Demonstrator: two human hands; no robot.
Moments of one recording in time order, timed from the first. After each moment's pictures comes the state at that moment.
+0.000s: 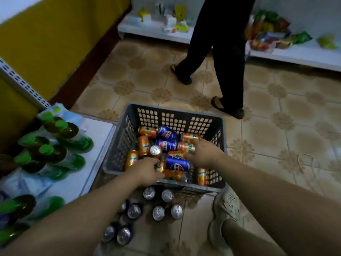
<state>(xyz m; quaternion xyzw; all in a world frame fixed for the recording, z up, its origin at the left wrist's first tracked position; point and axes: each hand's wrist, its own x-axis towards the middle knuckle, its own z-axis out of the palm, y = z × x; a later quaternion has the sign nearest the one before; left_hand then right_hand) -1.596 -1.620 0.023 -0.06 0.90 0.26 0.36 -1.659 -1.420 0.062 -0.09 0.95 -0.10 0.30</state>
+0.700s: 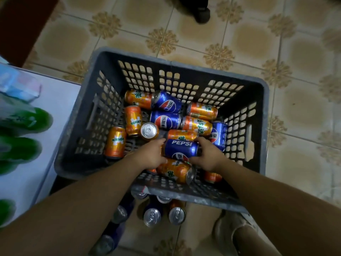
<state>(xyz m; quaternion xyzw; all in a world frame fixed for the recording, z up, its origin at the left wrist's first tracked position) -1.688 -1.602 -0.176 -0.09 0.83 0.34 0.42 -1.714 -1.398 -0.176 0.01 0.86 -0.25 0.44</state>
